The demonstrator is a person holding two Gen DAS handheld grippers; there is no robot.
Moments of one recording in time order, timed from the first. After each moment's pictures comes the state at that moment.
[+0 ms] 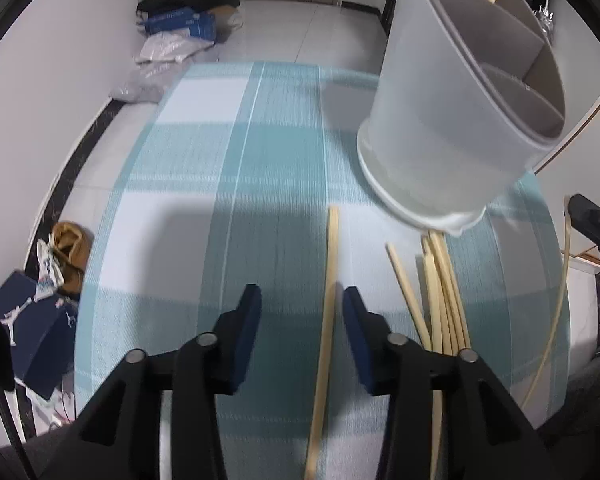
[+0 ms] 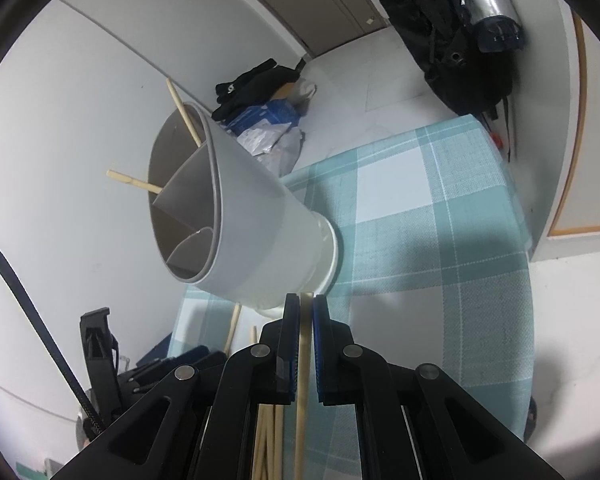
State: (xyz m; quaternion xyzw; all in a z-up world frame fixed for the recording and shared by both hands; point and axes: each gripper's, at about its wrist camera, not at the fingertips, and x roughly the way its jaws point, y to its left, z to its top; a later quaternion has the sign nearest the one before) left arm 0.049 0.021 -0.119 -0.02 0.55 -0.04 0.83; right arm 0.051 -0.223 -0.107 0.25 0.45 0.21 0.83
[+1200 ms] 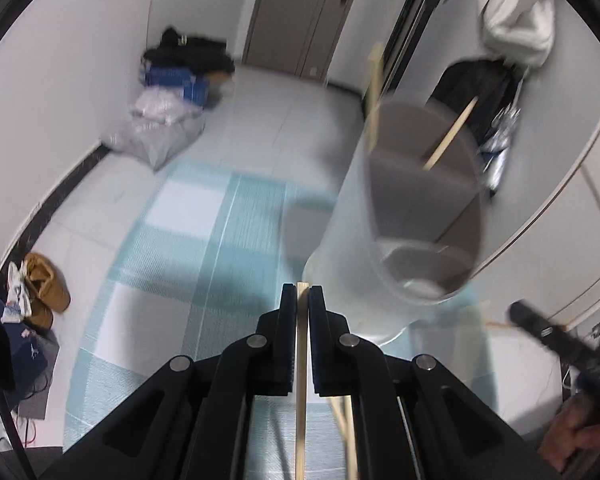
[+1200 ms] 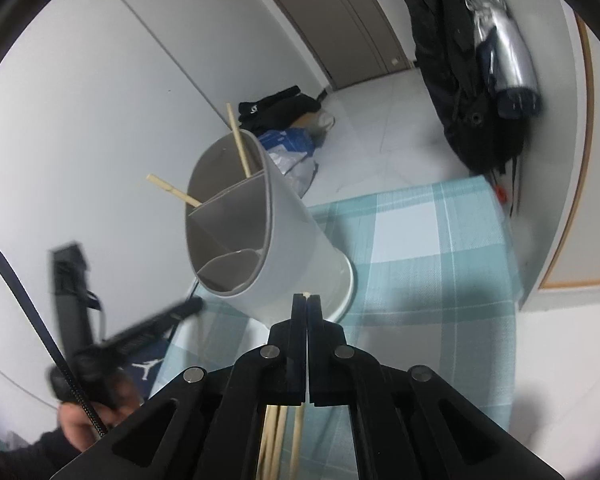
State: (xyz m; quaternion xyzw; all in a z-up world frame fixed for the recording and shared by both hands) left arm 0.037 0.033 -0.051 -0.12 0.41 -0.08 0.90; right arm 0.029 -0.213 -0.073 0.19 0.38 0.22 0.88
